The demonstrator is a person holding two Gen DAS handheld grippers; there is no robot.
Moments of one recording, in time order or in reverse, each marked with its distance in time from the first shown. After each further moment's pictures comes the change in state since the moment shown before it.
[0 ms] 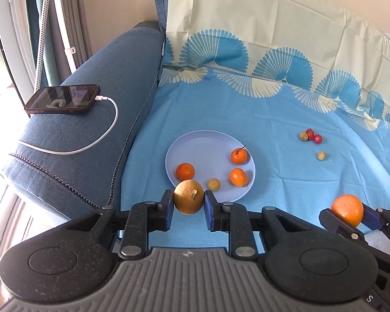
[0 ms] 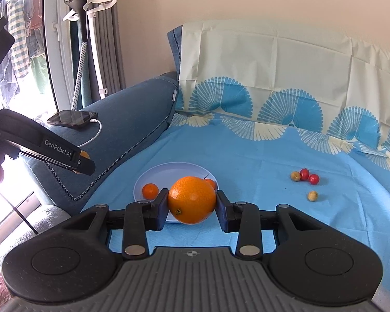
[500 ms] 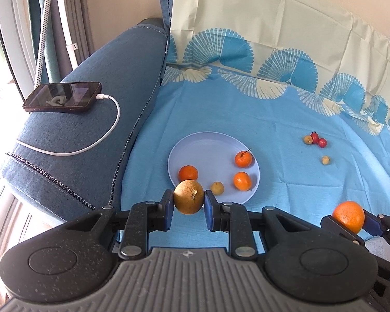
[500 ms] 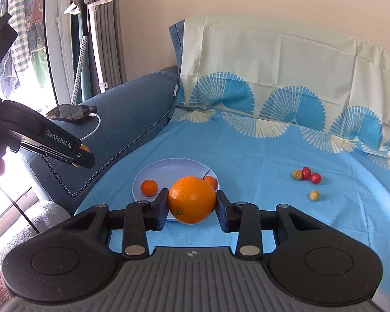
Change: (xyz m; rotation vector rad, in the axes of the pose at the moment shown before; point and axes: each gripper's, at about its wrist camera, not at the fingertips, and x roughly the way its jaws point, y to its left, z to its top) left arm 0.013 0.005 0.007 -0.020 0.008 0.003; right arm 0.011 0.003 0.002 -0.017 0.022 -0.001
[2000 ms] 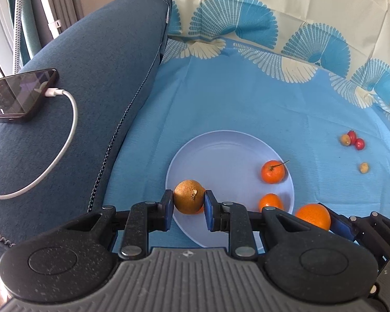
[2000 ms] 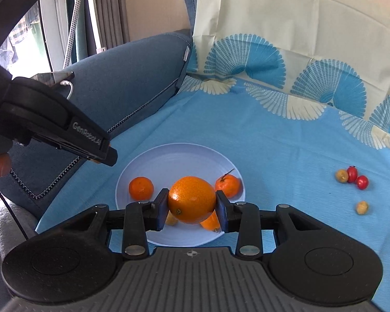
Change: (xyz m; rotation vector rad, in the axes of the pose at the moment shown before) left arm 0.141 -0.001 0.049 -0.004 0.130 0.046; right arm 0.159 0.009 0.013 -0.037 0.146 0.056
